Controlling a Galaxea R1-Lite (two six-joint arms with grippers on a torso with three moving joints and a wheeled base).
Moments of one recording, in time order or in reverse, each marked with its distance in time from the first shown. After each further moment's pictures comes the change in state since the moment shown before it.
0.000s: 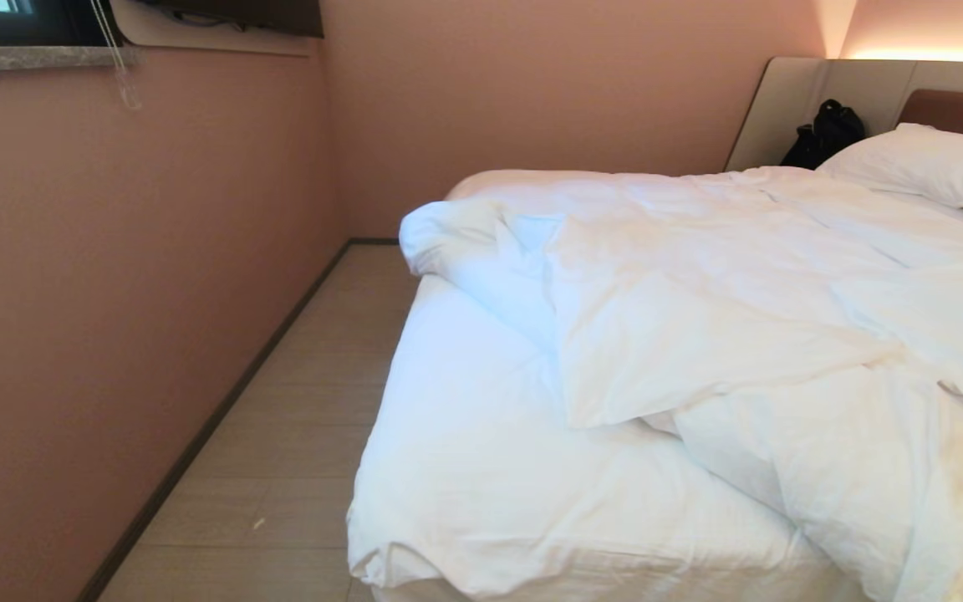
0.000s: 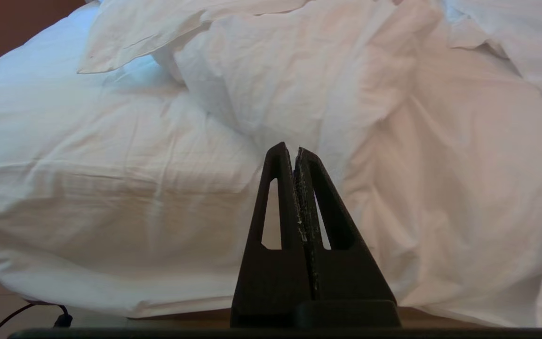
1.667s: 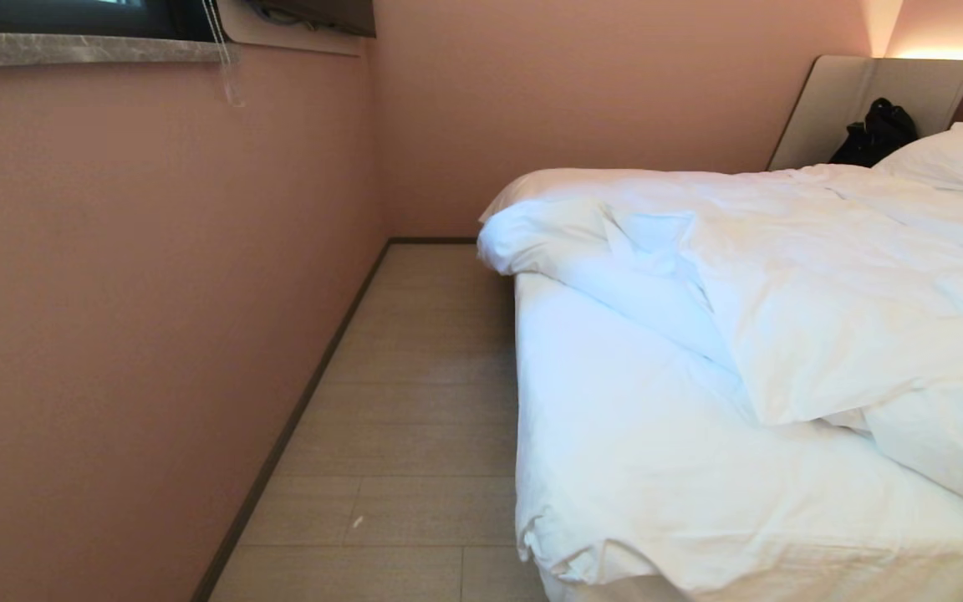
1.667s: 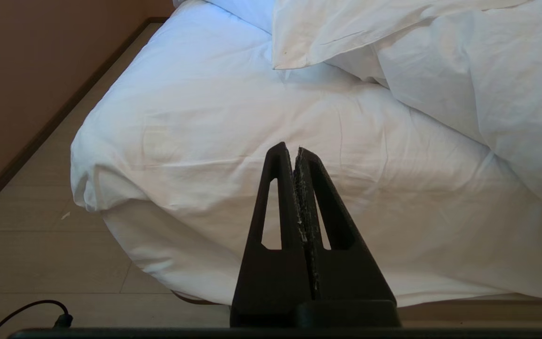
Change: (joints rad) left arm 0.000 0.000 0.000 -0.003 -0.002 -0.014; right arm 0.000 0.000 0.000 0.000 0.000 0.000
